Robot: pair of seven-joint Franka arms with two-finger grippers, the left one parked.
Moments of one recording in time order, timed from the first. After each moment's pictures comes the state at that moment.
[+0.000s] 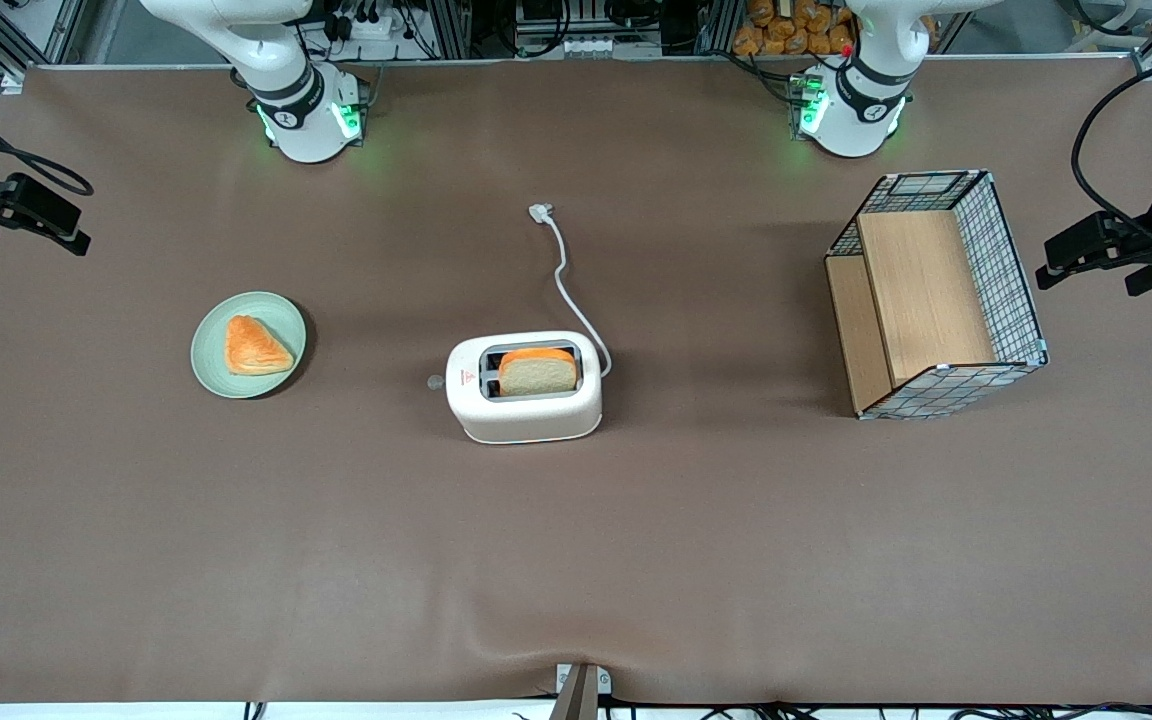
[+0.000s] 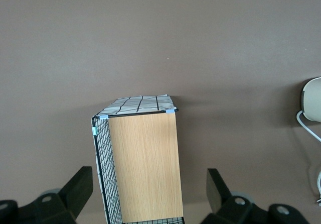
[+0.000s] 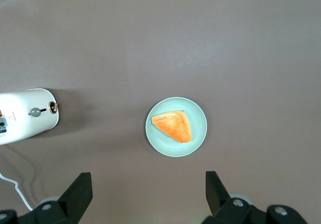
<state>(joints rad) 0.00 -0.02 0.00 -1.49 0.00 1.47 0.11</state>
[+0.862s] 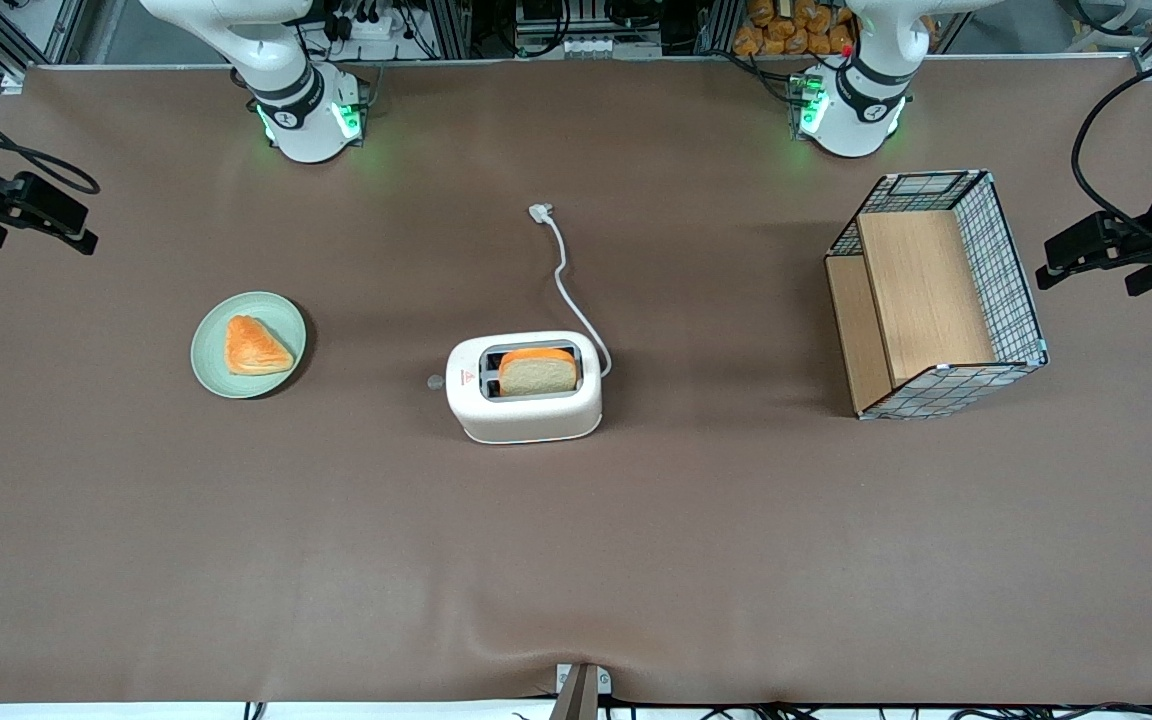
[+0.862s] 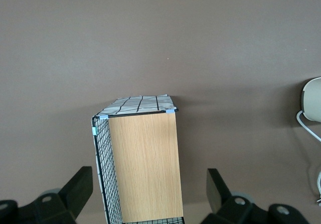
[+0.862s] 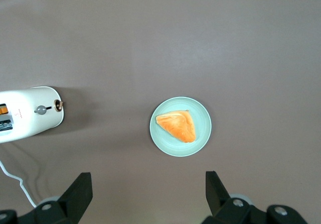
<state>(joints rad) 0.02 -0.02 0.01 -1.49 0.01 1.47 0.11</state>
